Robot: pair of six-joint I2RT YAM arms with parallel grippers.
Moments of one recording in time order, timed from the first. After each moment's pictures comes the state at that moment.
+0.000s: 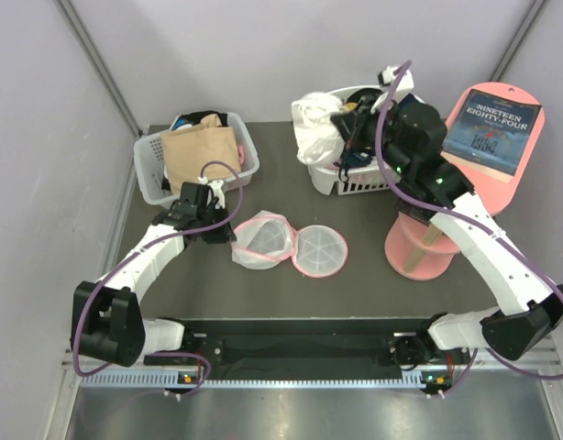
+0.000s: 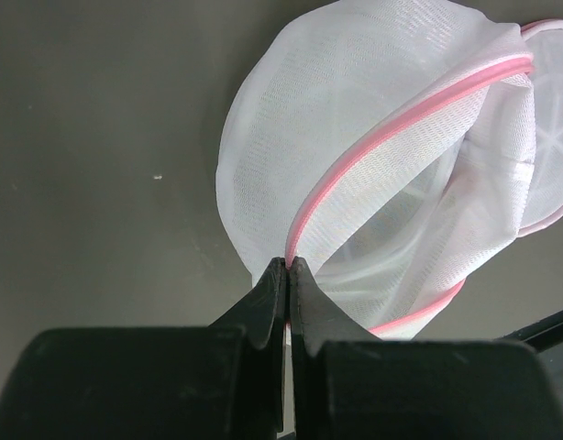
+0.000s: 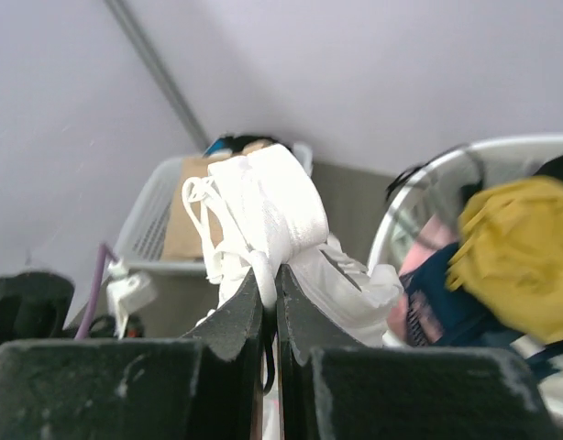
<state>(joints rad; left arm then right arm) -0.23 1.29 0.84 -0.49 0.26 -0.25 0.57 1.31 1.47 -0.18 -0.02 0.30</state>
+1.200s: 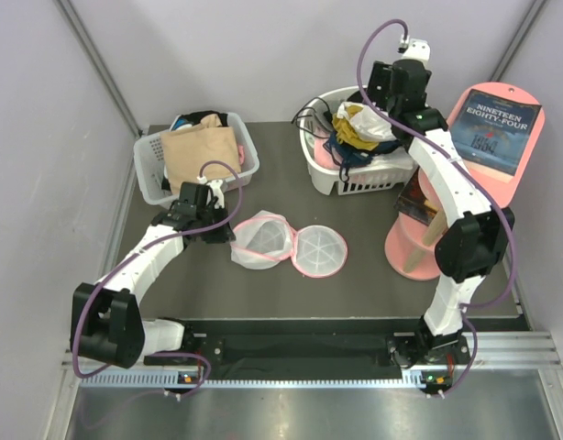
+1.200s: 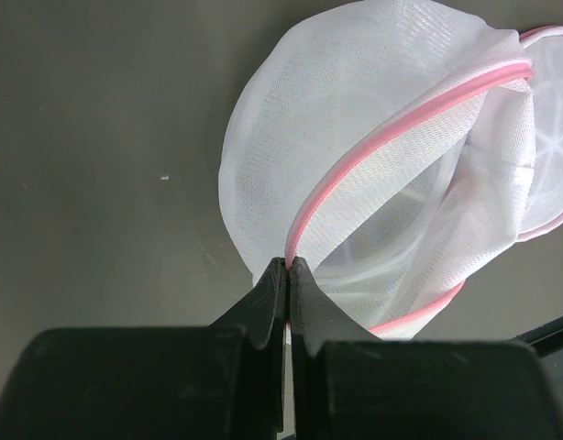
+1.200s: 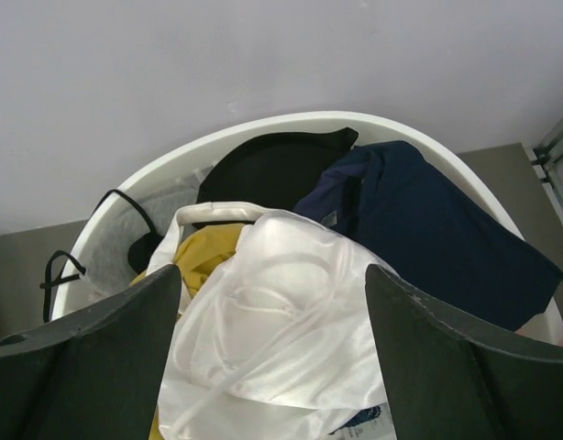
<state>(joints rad) -0.23 1.28 0.84 -0.49 0.25 -0.25 0.27 1.84 1.91 -0.33 0.36 0.21</state>
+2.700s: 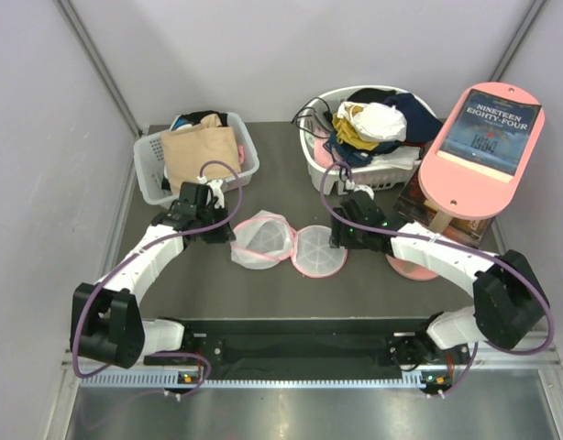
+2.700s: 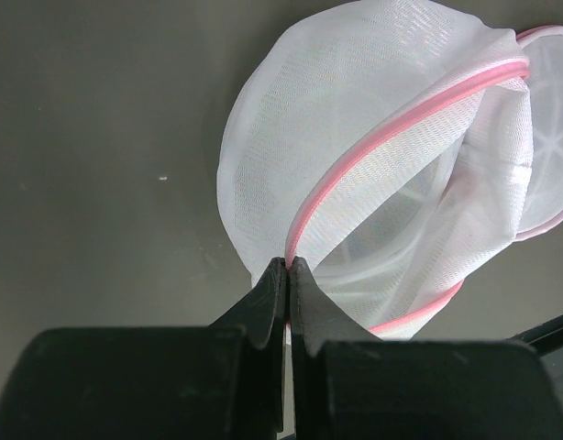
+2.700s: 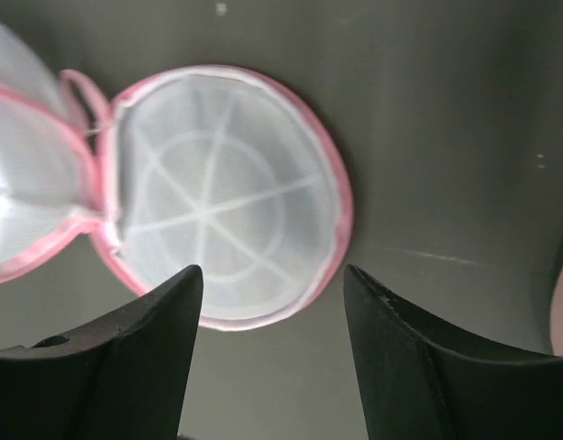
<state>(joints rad) -0.23 1.28 0.84 -0.49 0.25 -0.25 0.68 1.38 0.89 -0.41 0.16 0.58</state>
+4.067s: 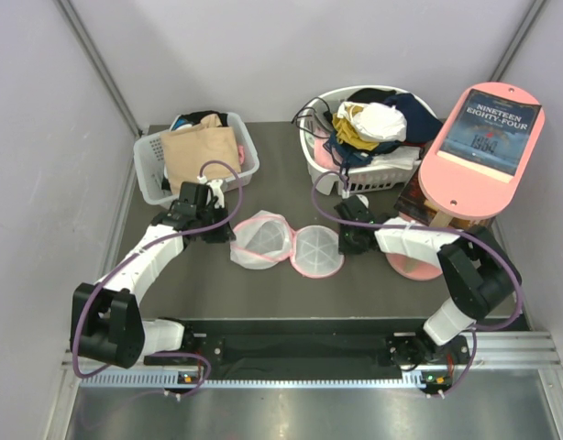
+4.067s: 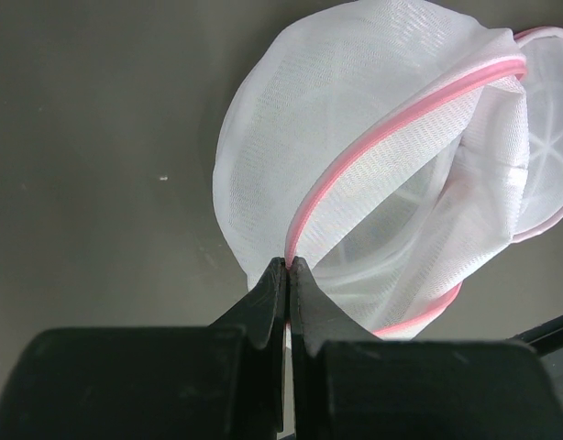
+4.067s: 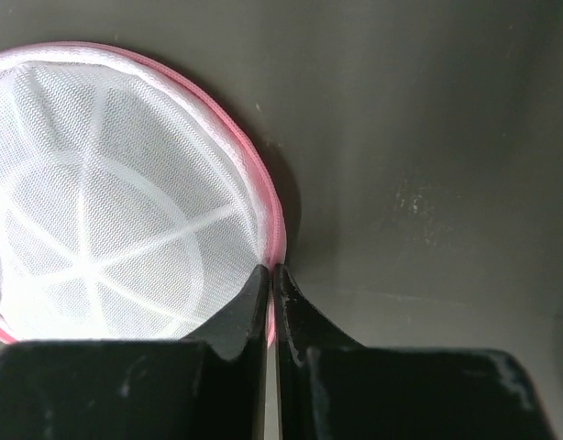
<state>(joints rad) -0.23 1.28 0.84 -0.49 0.25 -0.25 0.62 1.59 0.85 -0.33 0.15 0.57</state>
